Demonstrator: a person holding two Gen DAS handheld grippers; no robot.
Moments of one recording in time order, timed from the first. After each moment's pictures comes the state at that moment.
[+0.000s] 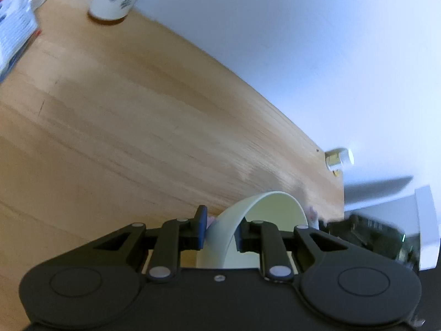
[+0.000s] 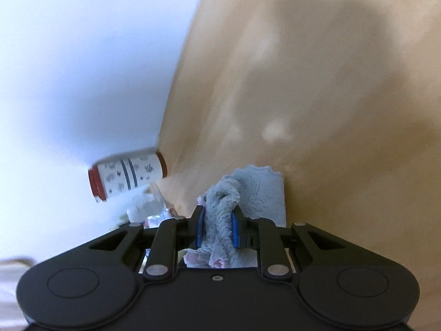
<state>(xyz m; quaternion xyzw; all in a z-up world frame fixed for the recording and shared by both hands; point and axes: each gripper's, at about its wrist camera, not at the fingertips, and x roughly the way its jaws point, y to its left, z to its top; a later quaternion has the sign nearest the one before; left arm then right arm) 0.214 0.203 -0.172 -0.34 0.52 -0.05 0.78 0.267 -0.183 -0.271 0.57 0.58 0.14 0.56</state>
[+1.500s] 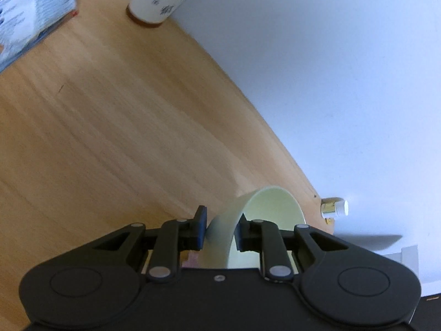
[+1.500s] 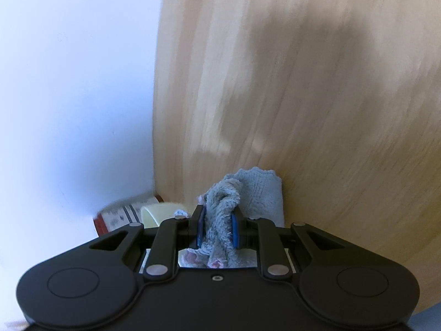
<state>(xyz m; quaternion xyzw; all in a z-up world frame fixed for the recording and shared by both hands) 0.212 0.223 -0.169 -0.41 0.47 0.01 0.78 0.235 -0.190 -0.257 0.62 0.53 0.04 0.58</state>
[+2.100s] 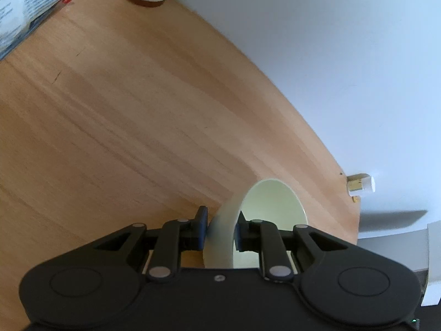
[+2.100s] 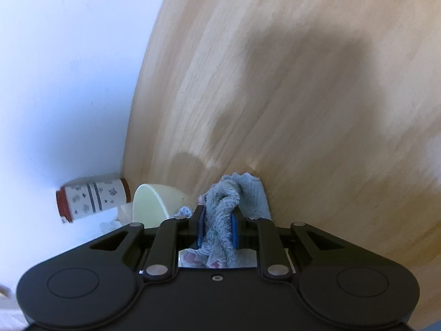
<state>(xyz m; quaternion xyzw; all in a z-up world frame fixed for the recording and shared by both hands) 0.210 0.220 -0.203 -0.37 0.51 0.01 0.77 0.262 -0.195 -0.260 0.53 0.57 0.06 0.63</state>
